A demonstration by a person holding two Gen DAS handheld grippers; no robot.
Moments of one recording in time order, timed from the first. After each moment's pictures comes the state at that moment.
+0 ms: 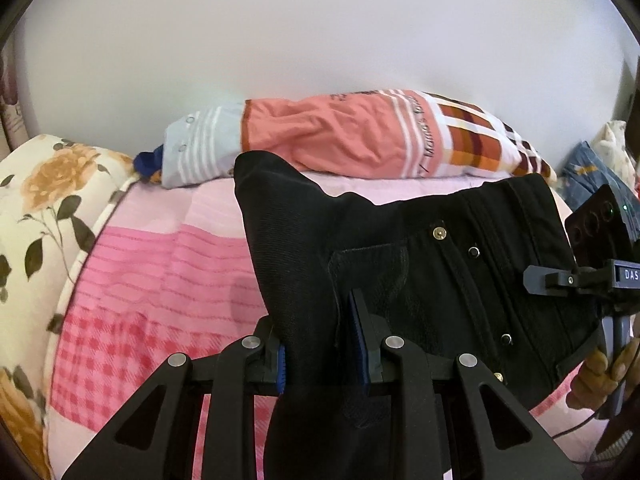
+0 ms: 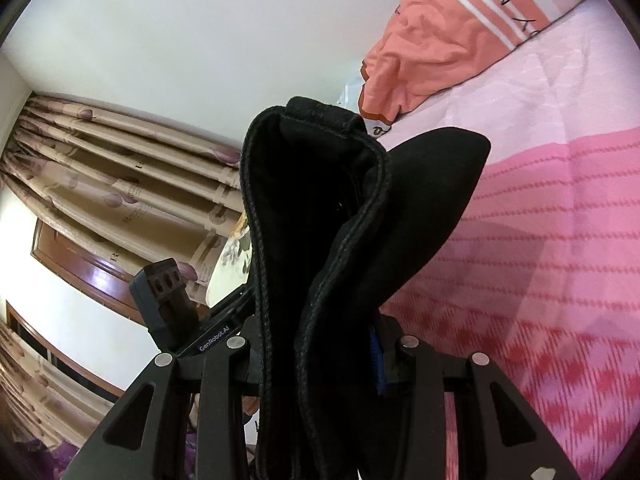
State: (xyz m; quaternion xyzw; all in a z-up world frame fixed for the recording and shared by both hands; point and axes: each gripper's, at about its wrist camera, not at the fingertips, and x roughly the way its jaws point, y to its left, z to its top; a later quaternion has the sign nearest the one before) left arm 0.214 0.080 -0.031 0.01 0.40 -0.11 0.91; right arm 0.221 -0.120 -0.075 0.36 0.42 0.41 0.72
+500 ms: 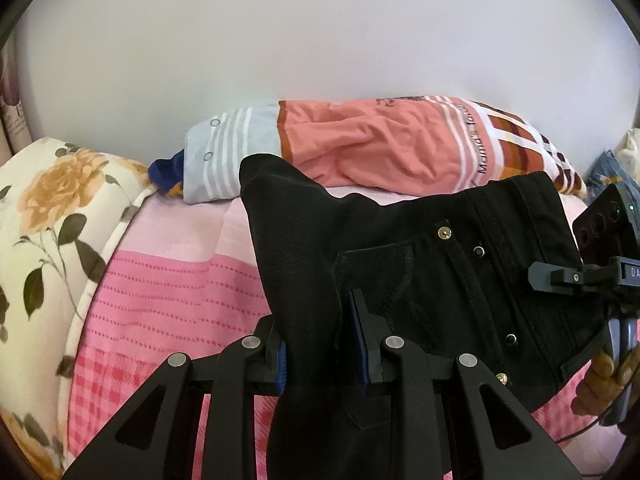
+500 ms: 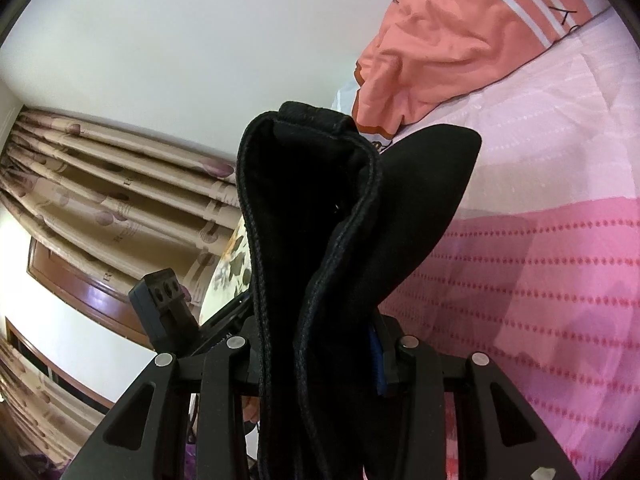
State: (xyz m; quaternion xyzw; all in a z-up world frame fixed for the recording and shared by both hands) left arm 0.282 0.120 -0.047 0.02 0.41 -0.09 0.91; right arm 0.293 -0.080 -0.092 0.38 0.42 0.40 0.72
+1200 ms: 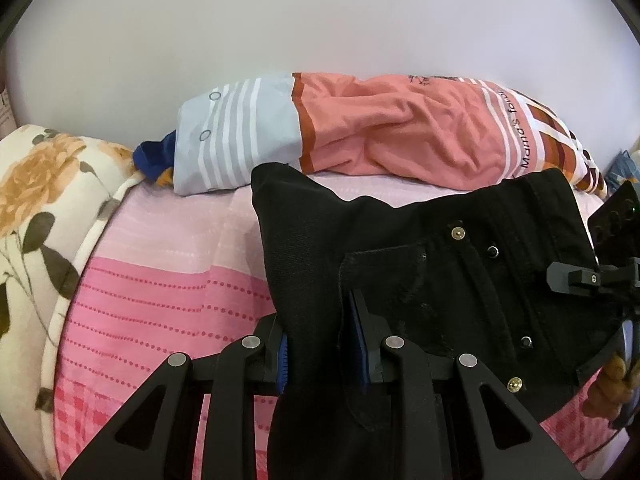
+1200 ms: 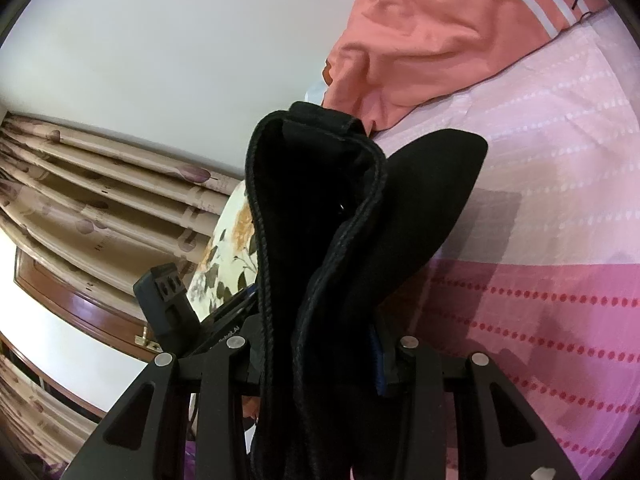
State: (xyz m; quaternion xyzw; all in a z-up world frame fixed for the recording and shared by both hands) left arm 0.339 0.135 -0.092 0.02 0.43 -0.08 0.90; right arm 0.341 -0.069 -0.118 0.37 0.44 0.39 0.72
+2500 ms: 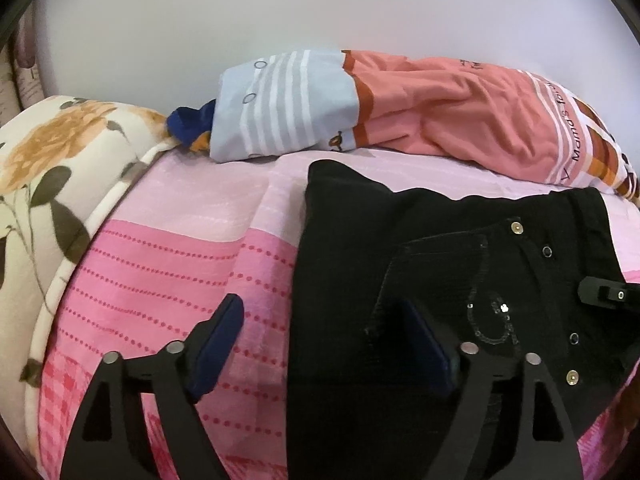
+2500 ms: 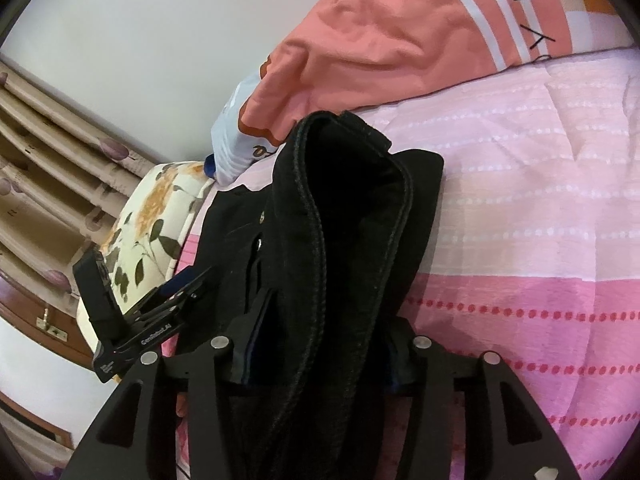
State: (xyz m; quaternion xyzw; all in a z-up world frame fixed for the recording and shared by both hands) left arm 0.339 0.155 -0.135 0.02 0.42 -0.01 0.91; right arm 0.329 -0.068 -0.128 0.23 0.46 0.26 0.81
